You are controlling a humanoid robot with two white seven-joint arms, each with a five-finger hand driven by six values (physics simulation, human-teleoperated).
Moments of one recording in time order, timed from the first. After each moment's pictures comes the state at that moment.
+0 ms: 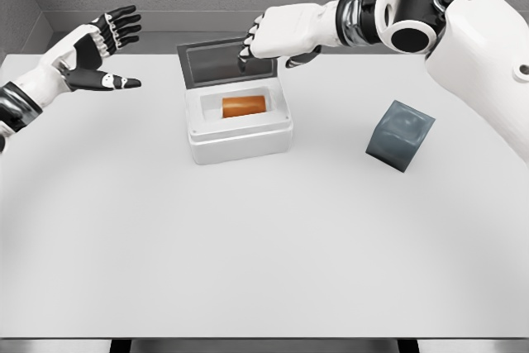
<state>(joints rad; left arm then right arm) -0.66 0.59 -0.48 -1.00 0.72 -0.25 -0.61 -1.21 -0.37 0.96 -1.17 0.57 -0.61 0.61</state>
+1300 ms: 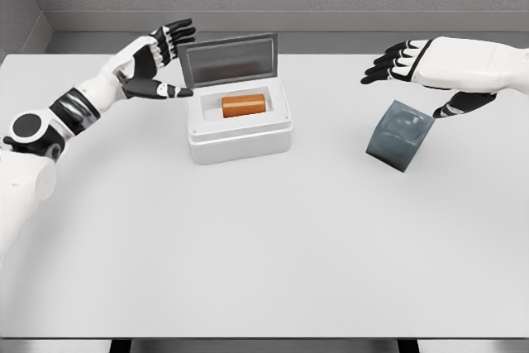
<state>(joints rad) -0.68 0.43 -0.51 -0.95 0.66 -0.25 -0.61 -0.81 -1.00 0.65 -1.59 0.13 -0.61 0.61</state>
